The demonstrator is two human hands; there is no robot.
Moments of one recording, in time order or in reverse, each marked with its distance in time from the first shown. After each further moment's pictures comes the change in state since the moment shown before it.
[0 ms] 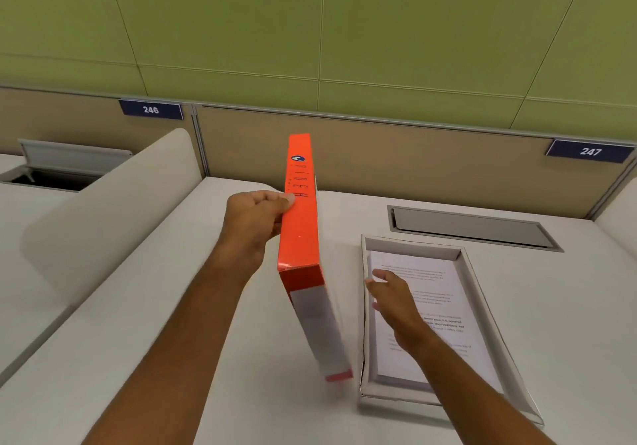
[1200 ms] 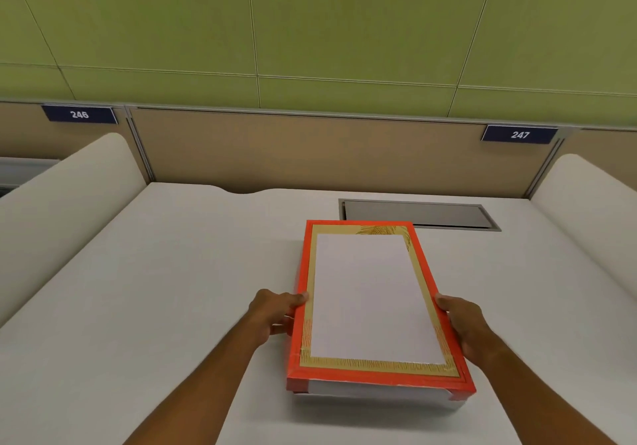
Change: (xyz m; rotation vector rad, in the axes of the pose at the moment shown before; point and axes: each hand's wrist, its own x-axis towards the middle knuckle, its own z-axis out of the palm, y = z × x) left_hand -0.006 -0.182 0.096 0.366 -0.202 -0.535; right_hand 0.009 0.085 -0.211 0.133 0.209 0.269
